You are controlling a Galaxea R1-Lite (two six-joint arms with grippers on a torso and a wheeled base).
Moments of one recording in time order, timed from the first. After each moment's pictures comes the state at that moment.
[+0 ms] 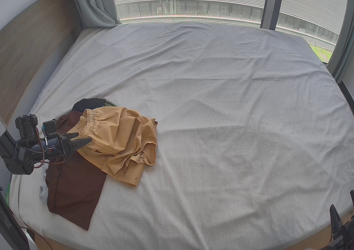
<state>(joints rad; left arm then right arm) 0.26 2.00 -0.68 -0.90 -0.86 0.05 0.00 0.02 -0.02 0.00 0.02 -0.01</state>
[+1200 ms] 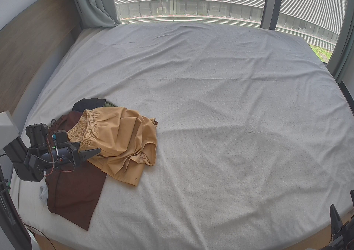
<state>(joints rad) 0.21 2.12 -0.65 -1.00 -0.88 0.12 0.00 0.02 -0.02 0.00 0.02 -0.01</state>
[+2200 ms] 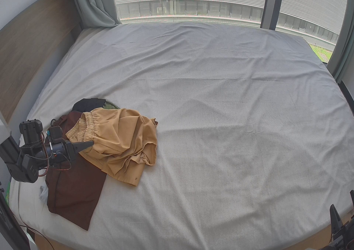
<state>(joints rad) 0.20 2.01 -0.59 -1.01 -0.91 -0.13 0.00 0.02 -0.02 0.00 0.02 -0.01</state>
